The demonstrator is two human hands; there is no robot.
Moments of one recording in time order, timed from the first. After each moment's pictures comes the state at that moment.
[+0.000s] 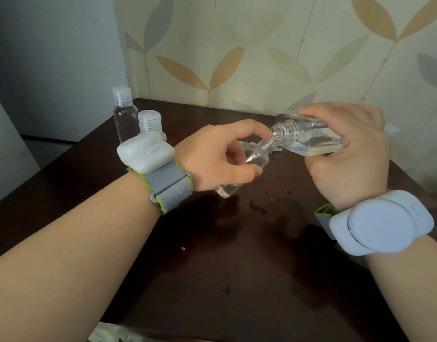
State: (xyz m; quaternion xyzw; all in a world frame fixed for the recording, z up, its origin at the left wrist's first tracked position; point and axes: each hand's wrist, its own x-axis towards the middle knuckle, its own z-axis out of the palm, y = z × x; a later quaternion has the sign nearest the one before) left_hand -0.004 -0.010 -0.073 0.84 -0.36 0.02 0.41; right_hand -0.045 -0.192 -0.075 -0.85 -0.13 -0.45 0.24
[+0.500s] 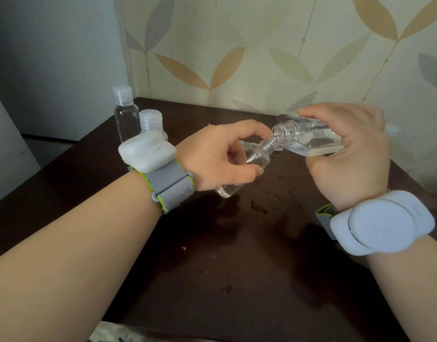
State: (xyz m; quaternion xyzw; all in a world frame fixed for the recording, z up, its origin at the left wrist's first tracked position) left_hand -0.003 -0.010 -0.074 0.83 -0.36 0.01 0.41; right_hand -0.045 -0.191 -0.075 -0.84 -0.13 -0.46 0.25
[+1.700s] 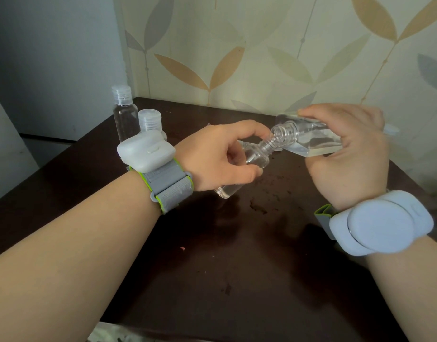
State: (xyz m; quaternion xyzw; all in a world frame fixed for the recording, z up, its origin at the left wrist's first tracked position) left_hand -0.003 -0.009 -0.073 0.83 -0.37 0.01 0.41; right_hand -0.044 -0.192 -0.075 -0.84 -0.14 -0.46 0.24
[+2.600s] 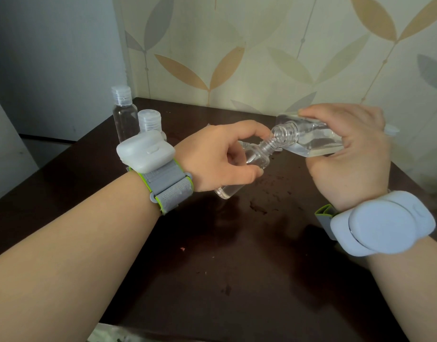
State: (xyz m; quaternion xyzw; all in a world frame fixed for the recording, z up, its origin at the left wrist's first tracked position) left_hand -0.006 -0.010 -0.071 0.84 -0.36 0.01 0.41; right_hand -0.044 -0.191 -0.074 -0.84 -0.14 -0.47 0.25
